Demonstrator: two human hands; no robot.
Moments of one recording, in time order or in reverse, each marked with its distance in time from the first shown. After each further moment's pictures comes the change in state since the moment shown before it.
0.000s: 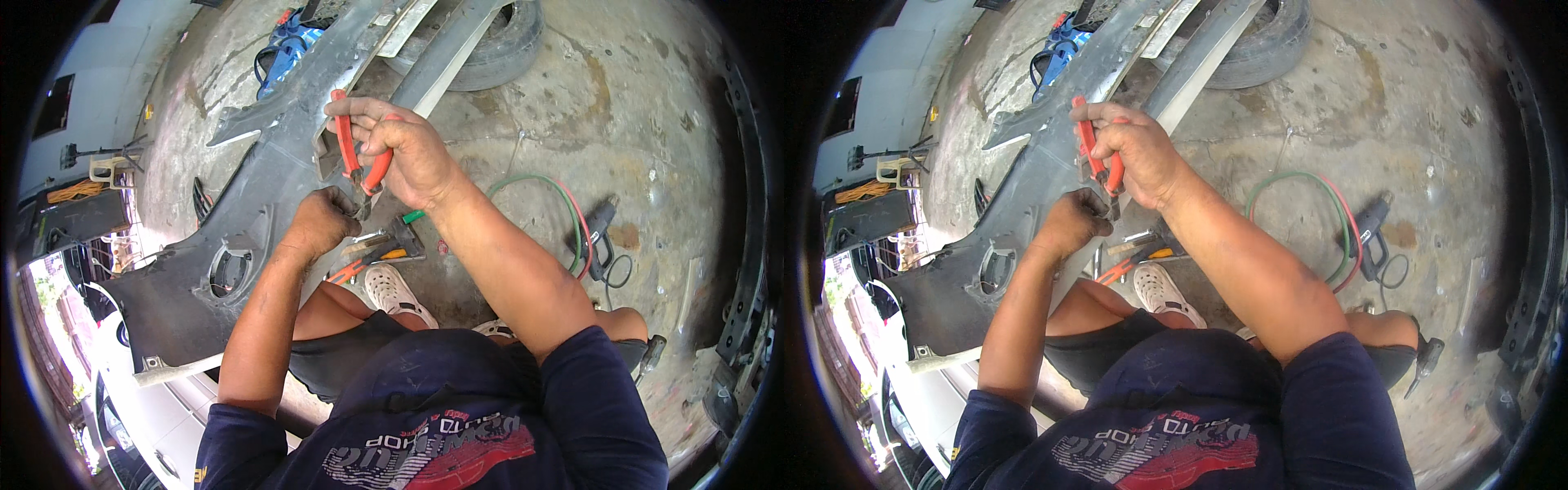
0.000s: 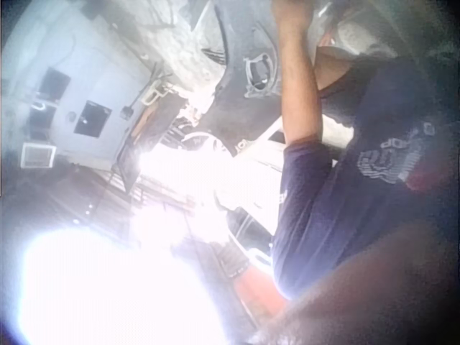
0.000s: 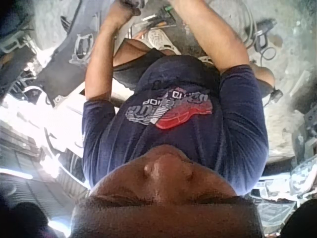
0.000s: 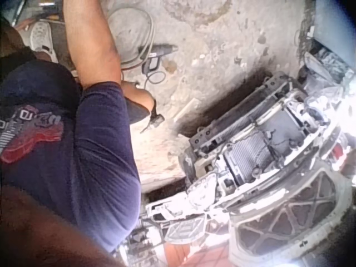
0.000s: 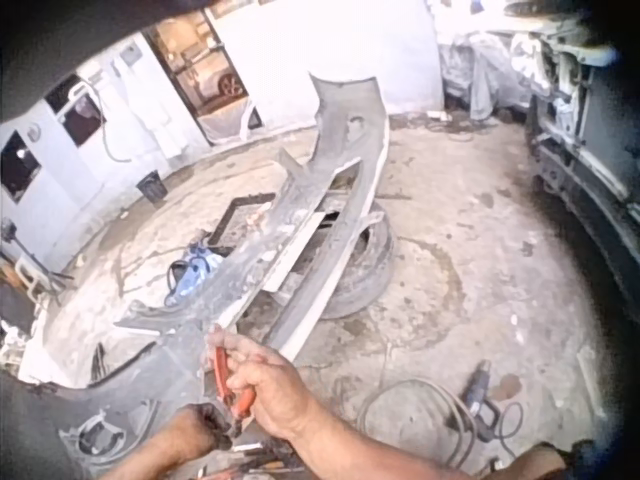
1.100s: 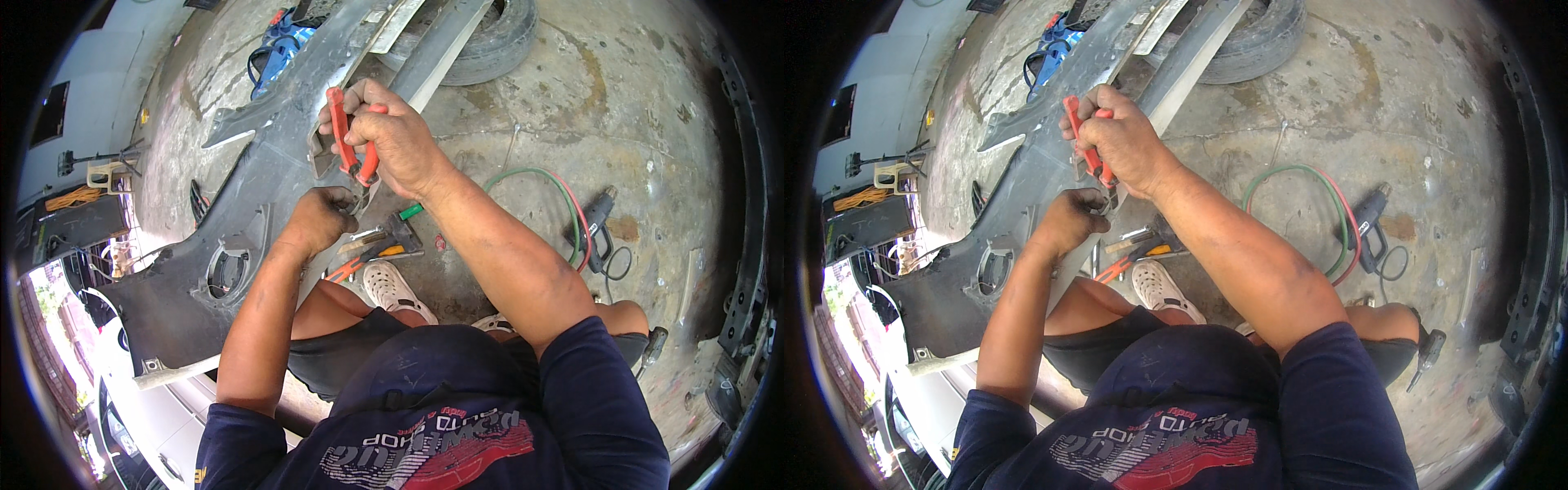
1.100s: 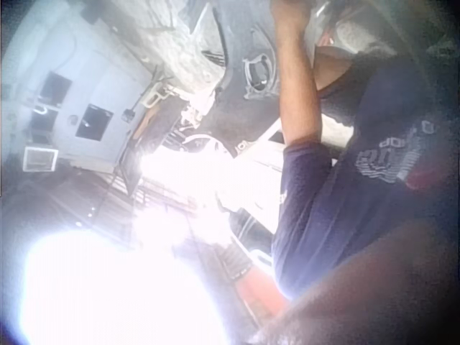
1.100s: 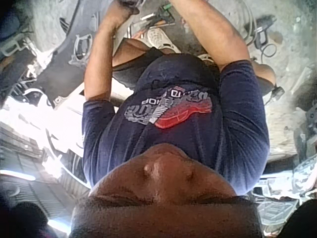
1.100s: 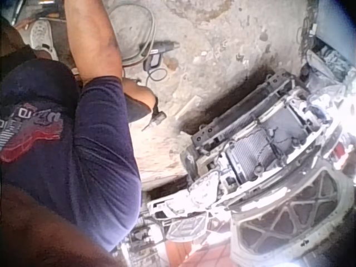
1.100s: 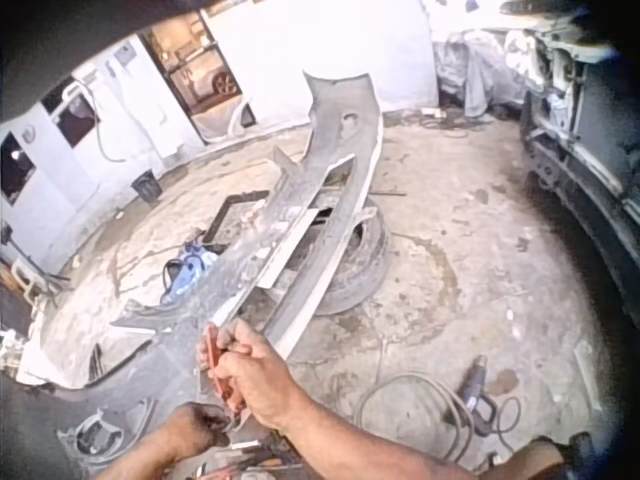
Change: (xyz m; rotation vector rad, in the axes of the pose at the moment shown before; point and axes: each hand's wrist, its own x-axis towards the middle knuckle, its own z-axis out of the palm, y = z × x) left_hand 0.004 -0.004 0.004 -0.080 -0.084 0.081; right_hand 0.004 -0.007 0.008 -0.203 0.041 -0.050
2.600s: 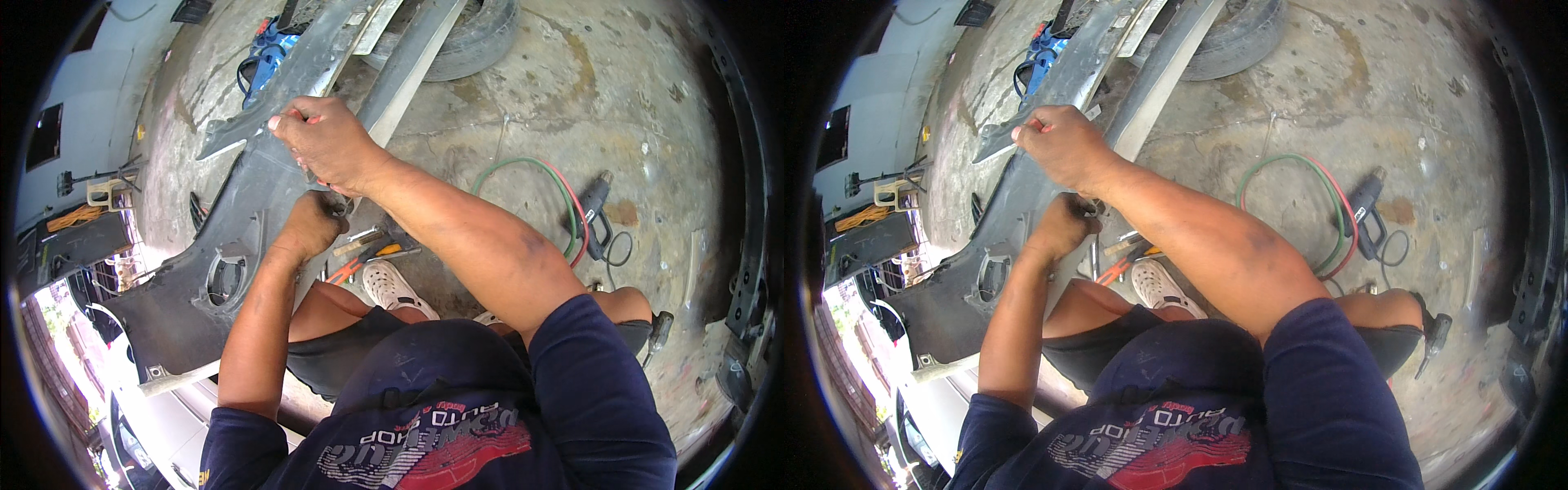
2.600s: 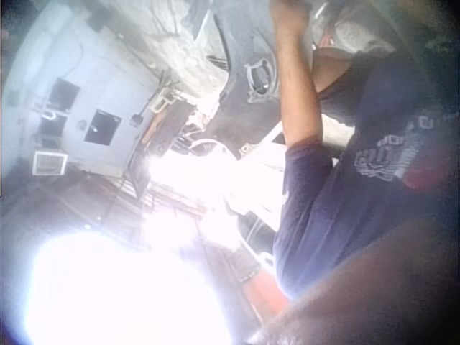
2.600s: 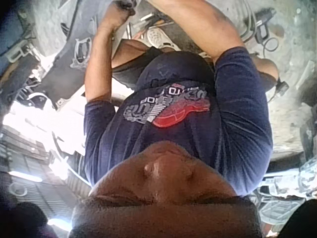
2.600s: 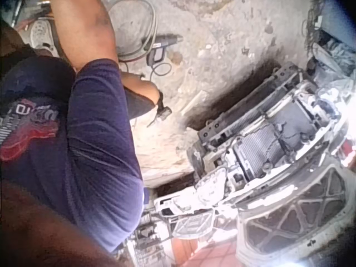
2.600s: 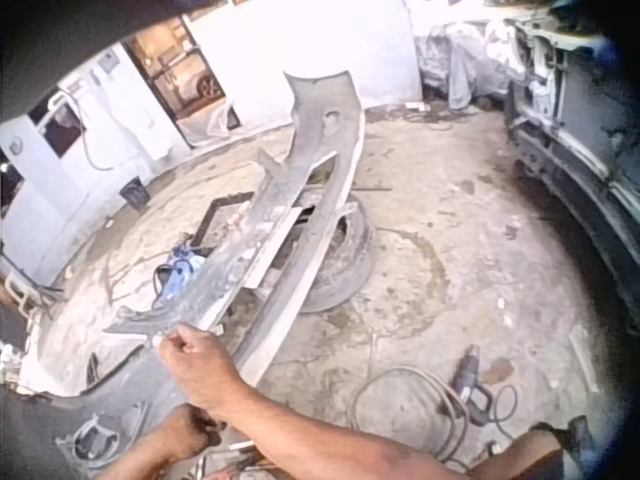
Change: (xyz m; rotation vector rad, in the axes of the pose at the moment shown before) left_hand 0.003 -0.001 0.005 0.152 -0.003 0.029; right_hand 0.026 0.019 0.033 -0.382 0.079 -0.047
